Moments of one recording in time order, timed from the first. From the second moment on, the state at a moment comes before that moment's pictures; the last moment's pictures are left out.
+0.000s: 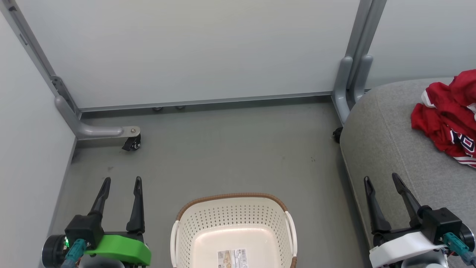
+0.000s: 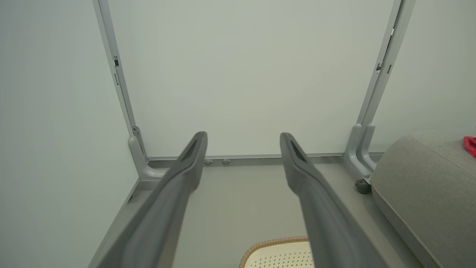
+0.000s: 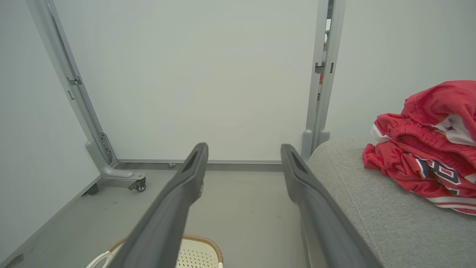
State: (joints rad) left arm -0.03 0.18 -0.16 0.21 -0.29 -0.01 -0.26; right arm 0.05 -0.05 -0.02 0.06 0.16 0.13 -0.26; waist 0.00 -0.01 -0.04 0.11
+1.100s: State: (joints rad) left arm -0.02 0.13 -0.08 0.25 -0.70 -0.03 -0.14; right arm 0.02 -0.04 -0.05 0.16 0.61 0.13 -0.14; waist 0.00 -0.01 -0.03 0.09
